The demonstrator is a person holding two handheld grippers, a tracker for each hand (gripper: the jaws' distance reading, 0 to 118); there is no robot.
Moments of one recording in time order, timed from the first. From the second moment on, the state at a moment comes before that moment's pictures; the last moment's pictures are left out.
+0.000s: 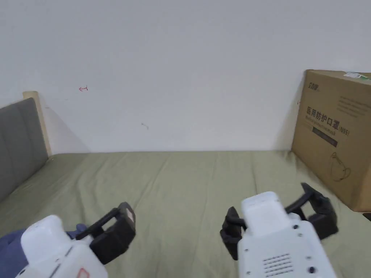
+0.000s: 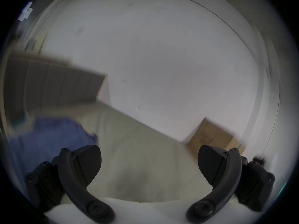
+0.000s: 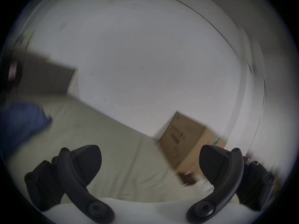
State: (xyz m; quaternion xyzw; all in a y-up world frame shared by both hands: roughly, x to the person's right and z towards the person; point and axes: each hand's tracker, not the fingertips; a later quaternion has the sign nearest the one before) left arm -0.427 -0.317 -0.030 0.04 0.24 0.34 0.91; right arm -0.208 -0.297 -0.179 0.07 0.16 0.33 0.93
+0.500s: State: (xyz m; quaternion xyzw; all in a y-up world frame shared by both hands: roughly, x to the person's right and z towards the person) left arm -0.401 -0.302 -0.055 -0.04 0.32 0.05 0.95; right arm -0.180 -0.281 -0.227 -0.16 0.29 -0.02 0.94
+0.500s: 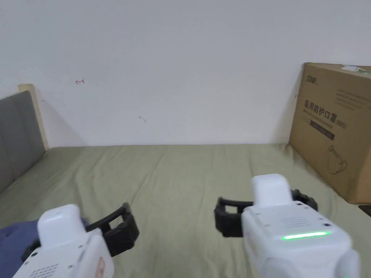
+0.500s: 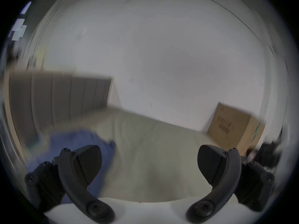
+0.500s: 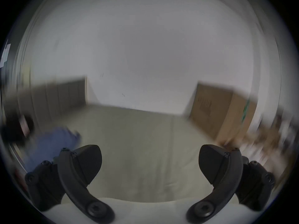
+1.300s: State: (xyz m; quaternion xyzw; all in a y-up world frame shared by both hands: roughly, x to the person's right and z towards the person) left arm -0.388 -0.292 -0.052 -0.06 0.29 0.01 0.95; right arm -0.169 -0.308 -0.198 -0.07 0.20 0.00 0.98
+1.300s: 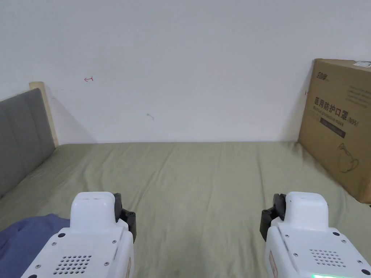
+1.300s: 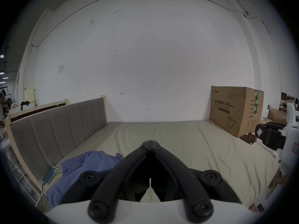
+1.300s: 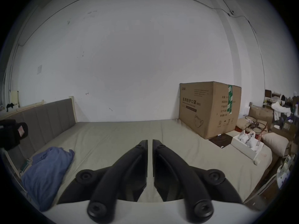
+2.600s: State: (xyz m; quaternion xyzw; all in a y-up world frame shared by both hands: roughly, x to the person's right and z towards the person) left arm -0.568 -0.340 0.055 -0.20 0.46 0.15 0.85; right arm -0.342 -0.309 -0.127 -0.09 0.49 0.06 0.86
